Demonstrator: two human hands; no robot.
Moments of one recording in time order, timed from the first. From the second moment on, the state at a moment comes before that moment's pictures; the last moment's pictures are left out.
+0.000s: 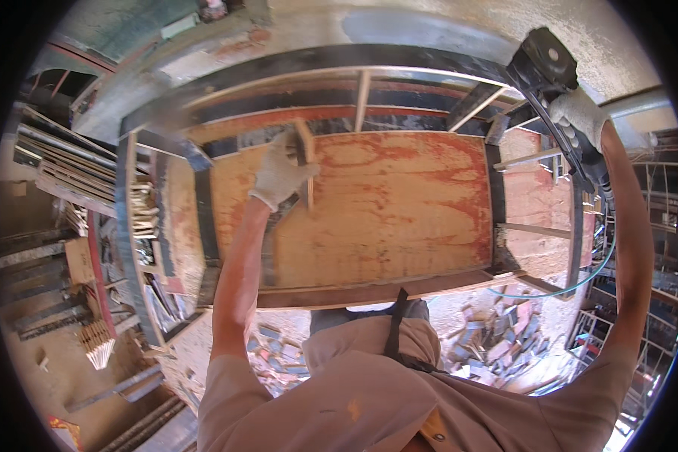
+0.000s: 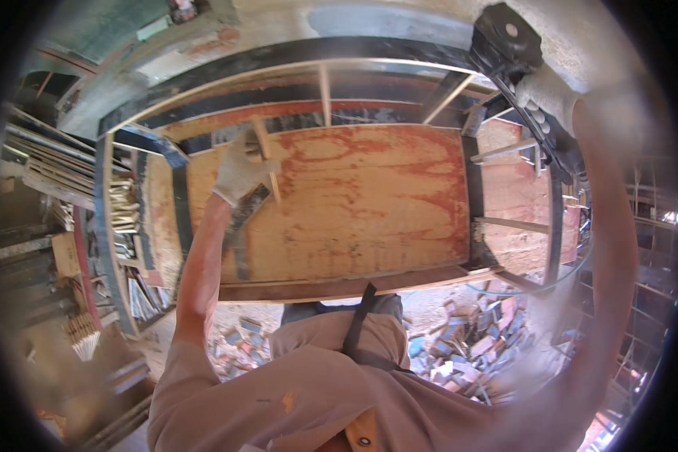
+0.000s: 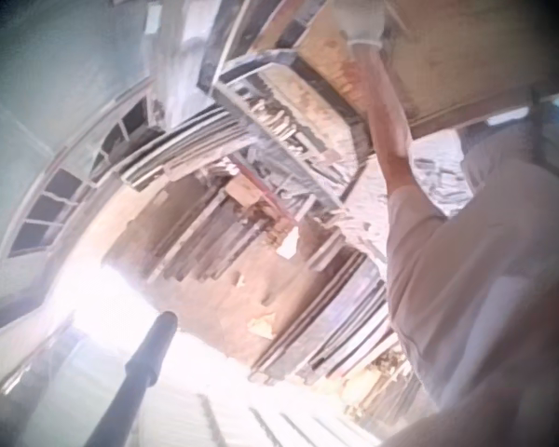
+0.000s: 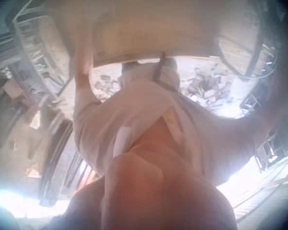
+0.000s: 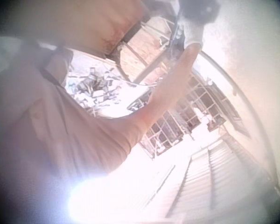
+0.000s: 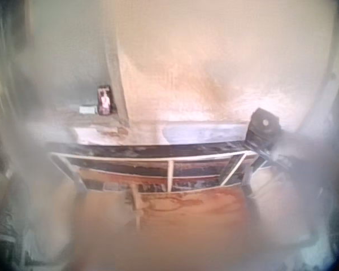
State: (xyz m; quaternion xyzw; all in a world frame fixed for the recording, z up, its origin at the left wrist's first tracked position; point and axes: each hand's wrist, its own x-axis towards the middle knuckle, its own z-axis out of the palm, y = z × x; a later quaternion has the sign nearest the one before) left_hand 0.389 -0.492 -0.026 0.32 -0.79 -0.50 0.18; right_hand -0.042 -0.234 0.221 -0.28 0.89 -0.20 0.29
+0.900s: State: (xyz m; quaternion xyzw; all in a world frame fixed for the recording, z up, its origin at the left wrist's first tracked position) left_hand 0.493 -0.693 -0.031 0.19 -0.69 -0.64 0.28; right_hand 0.331 -0.365 -0.108 -0.33 0.61 -0.54 0.47
